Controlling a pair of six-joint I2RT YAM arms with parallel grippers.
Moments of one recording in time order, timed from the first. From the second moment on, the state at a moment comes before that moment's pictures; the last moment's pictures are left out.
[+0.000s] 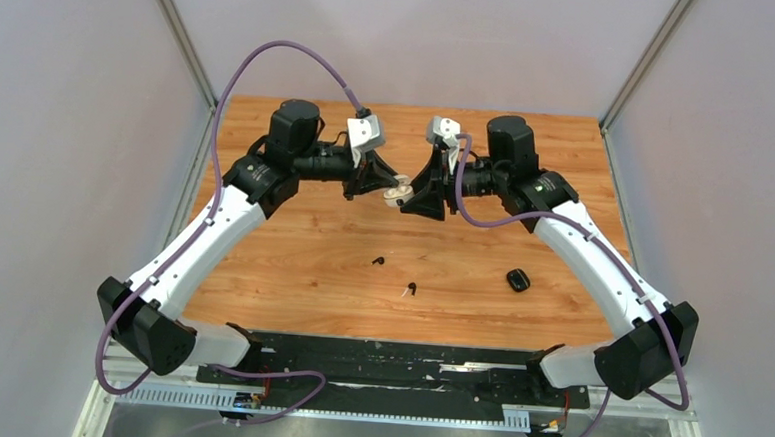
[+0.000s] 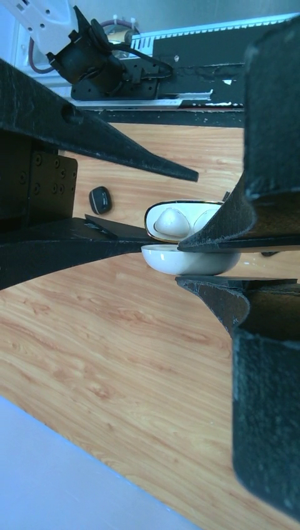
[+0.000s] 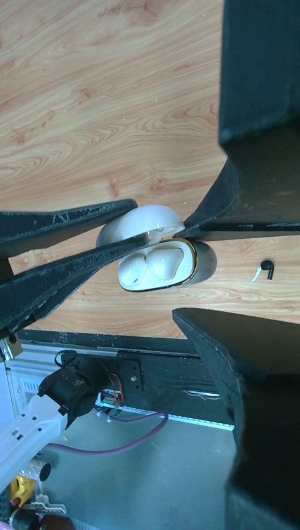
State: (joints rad) left arm -0.54 1.33 1.39 -0.41 0.79 0.31; right arm 0.52 1.38 1.36 -0.42 -0.97 -0.24
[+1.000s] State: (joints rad) left arm -0.44 1.30 1.43 -0.43 0.82 0.07; right arm 0.52 1.39 1.33 -0.38 -0.91 -0.24
